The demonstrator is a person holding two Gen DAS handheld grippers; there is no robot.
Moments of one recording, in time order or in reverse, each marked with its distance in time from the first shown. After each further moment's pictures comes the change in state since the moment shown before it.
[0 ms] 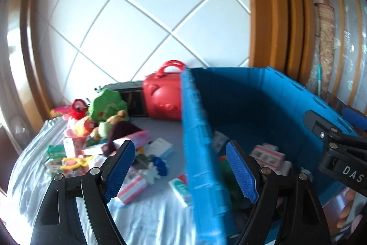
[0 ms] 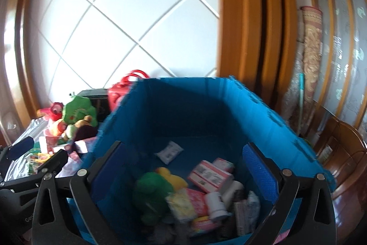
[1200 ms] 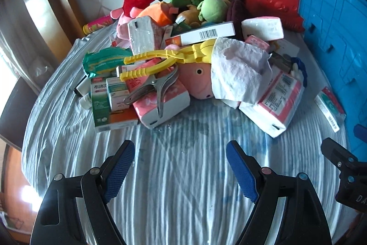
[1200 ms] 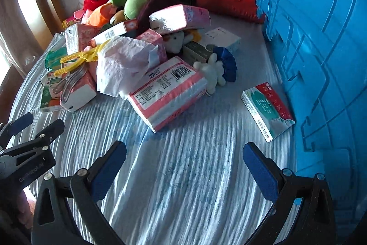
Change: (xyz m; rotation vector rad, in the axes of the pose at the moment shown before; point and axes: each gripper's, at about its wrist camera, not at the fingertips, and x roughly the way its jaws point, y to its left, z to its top) left arm 0.183 0.290 -0.174 -0.030 0.493 0.185; right arm 0.173 0.296 -0.182 -0.095 0.580 0.205
